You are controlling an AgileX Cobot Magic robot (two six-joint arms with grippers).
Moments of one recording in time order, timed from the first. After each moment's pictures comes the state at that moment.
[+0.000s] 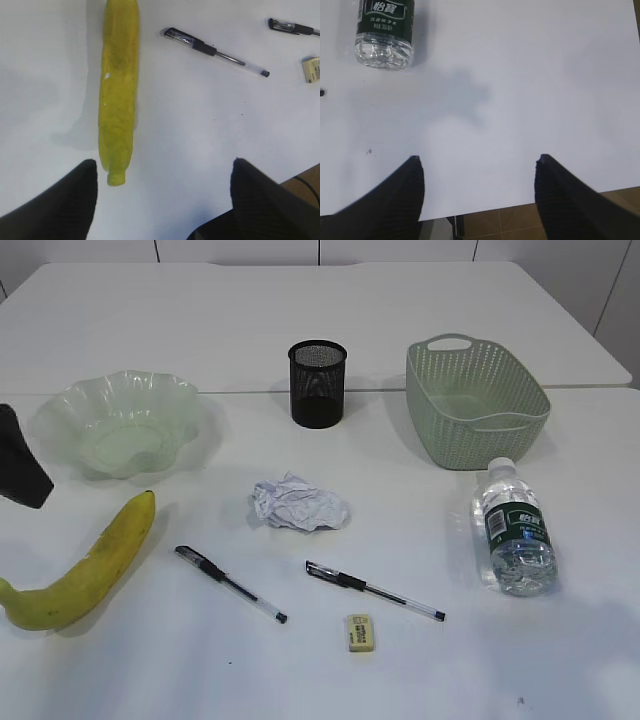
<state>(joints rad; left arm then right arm) -0.05 1.40 -1.08 -0.35 1.07 0.28 0.09 0.99 -0.91 -0.16 1.19 0.19</state>
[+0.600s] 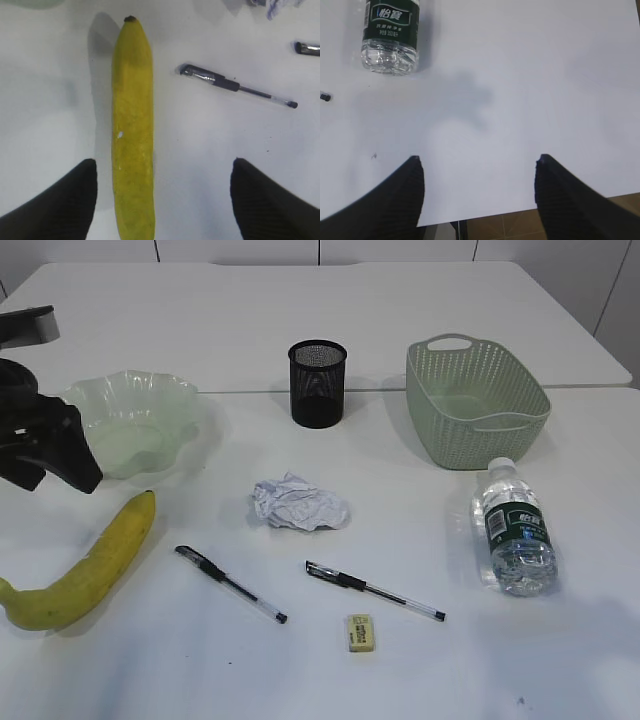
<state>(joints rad) -0.05 1.68 -1.24 -0.37 1.03 0.37 0.09 0.99 -0.91 -0.15 1.18 0.19</state>
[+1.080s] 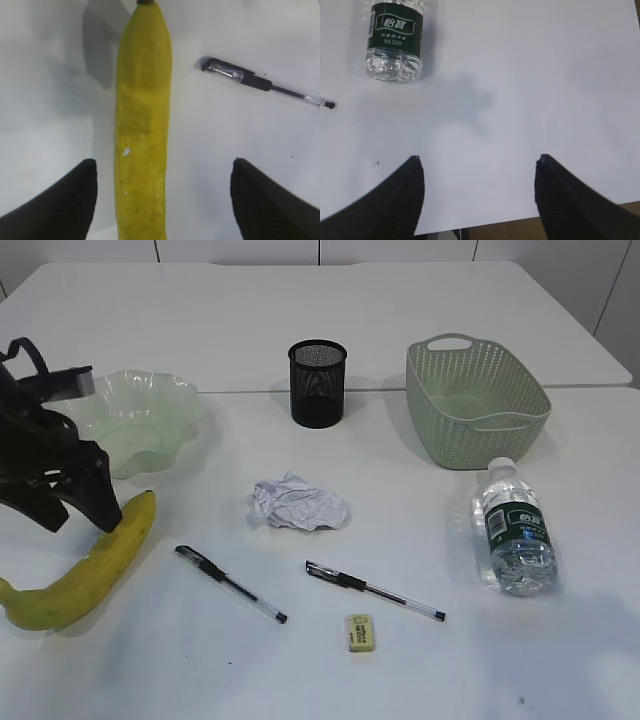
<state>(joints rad) -0.05 1.89 -1.30 -0.37 1.04 0.37 0.09 0.99 -0.91 -0.15 1.15 0.19</state>
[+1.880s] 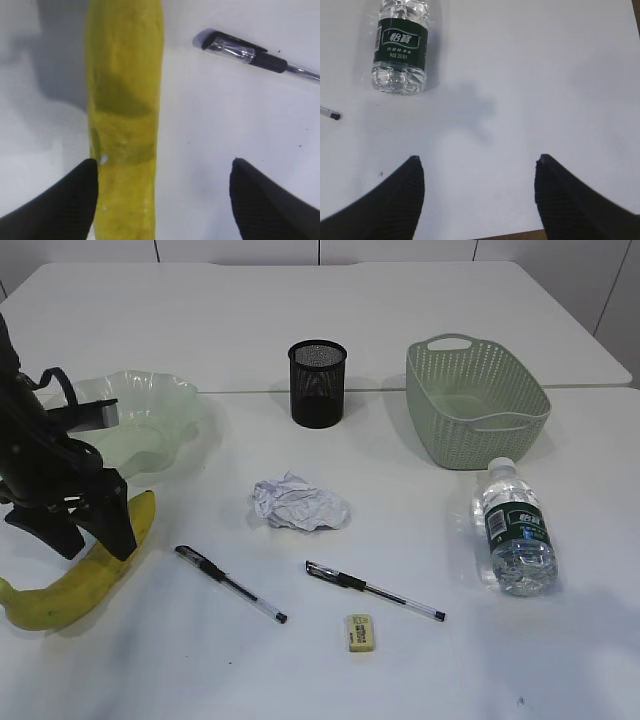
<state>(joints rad) -0.07 1.98 -1.31 -0.38 1.07 0.37 0.09 0.99 -0.91 -0.15 1.11 0.19</state>
